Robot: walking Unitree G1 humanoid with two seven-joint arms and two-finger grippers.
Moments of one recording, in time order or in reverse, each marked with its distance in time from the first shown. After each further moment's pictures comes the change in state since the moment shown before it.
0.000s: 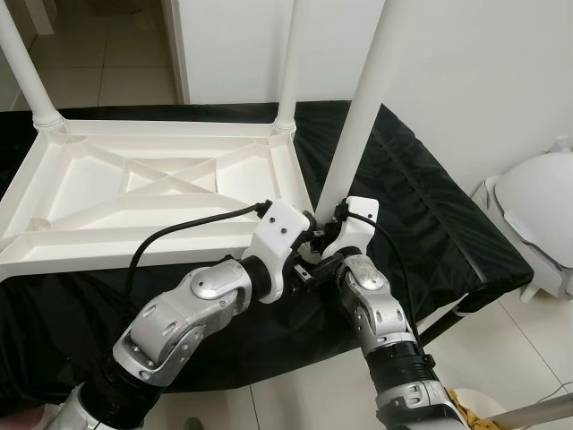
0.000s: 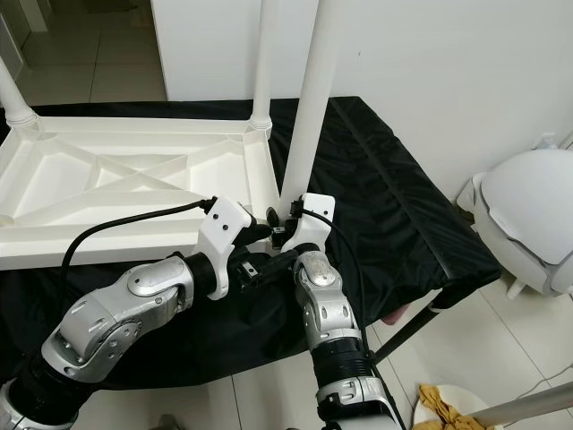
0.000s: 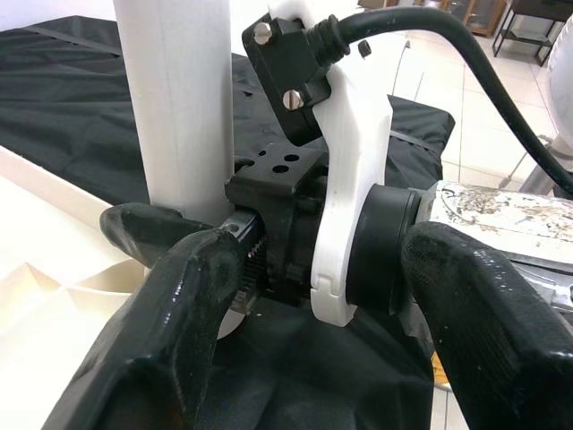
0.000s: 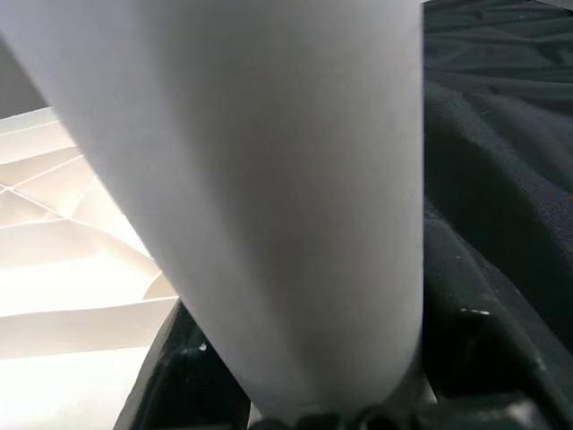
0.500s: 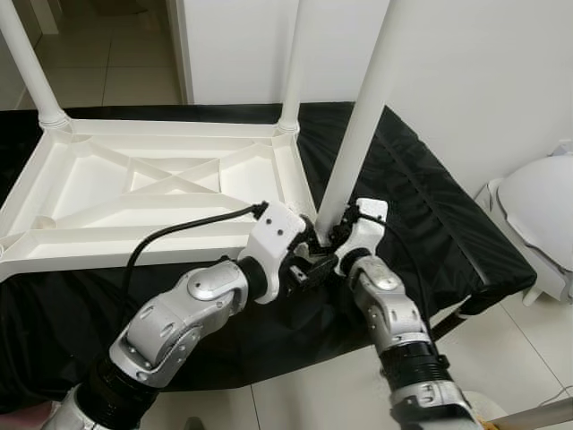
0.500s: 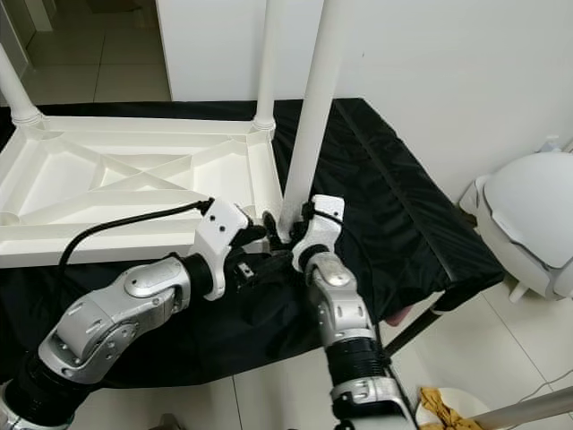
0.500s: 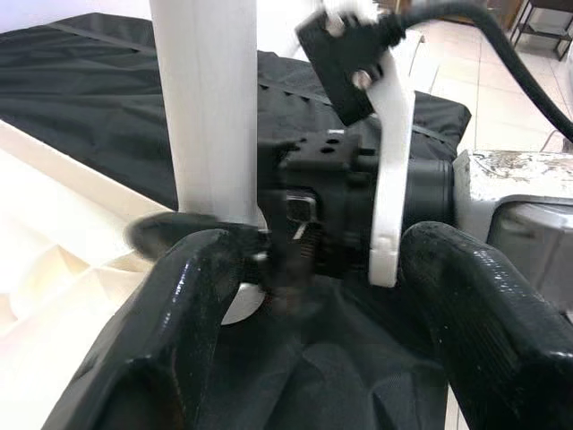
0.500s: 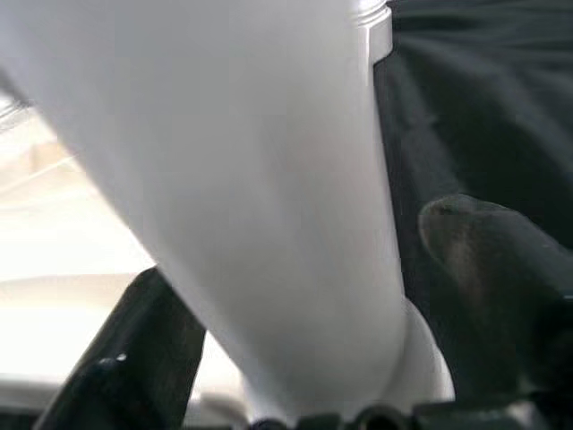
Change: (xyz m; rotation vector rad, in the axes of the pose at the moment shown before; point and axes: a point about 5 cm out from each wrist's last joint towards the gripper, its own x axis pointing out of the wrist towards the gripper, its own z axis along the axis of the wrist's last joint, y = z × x) left arm -0.003 0.003 -0.003 0.014 0.016 0.017; right arm -0.006 -0.033 -0.007 0.001 0.028 0.135
